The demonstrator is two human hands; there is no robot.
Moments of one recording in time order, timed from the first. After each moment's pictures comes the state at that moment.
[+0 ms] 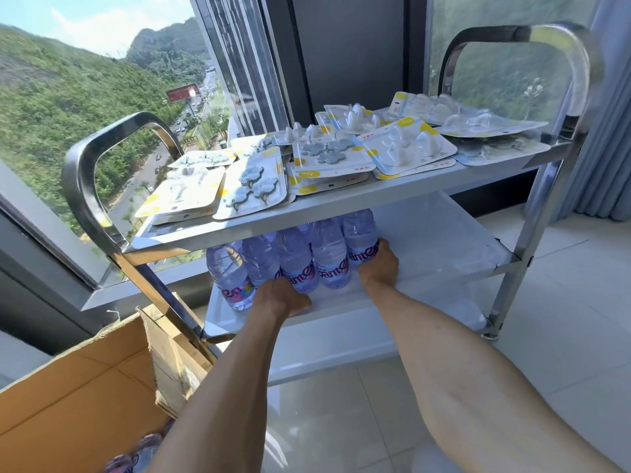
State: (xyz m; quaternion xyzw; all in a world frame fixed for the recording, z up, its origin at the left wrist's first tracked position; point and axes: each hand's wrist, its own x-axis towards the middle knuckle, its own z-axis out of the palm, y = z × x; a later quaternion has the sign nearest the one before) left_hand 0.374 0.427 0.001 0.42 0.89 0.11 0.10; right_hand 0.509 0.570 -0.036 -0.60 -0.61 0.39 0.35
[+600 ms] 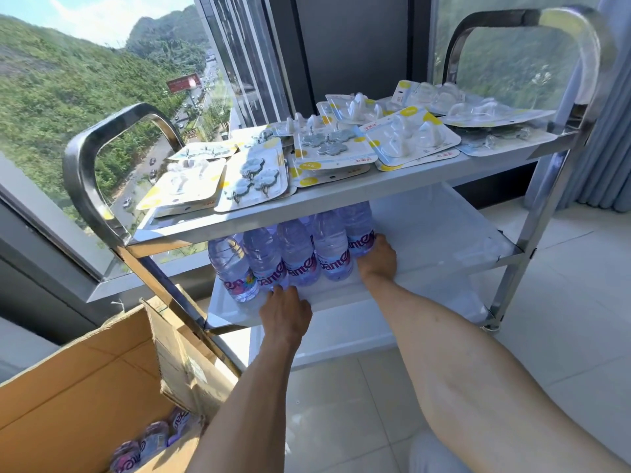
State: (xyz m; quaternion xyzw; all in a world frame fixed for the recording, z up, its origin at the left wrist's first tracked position) left_hand 0.399 0.402 -0.042 0.42 0.90 0.09 -0.04; right_hand 0.506 0.566 -0.036 -0.60 -0.63 0.38 0.31
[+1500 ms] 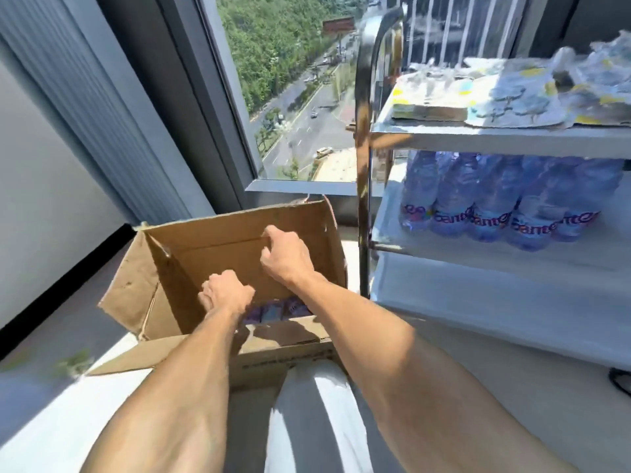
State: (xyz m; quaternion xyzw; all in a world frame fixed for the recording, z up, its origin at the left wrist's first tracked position) left_hand 0.230 0.029 -0.039 0.00 0.99 0.10 0.01; right_hand 0.268 0.154 -0.007 -0.14 -0.90 0.37 0.16
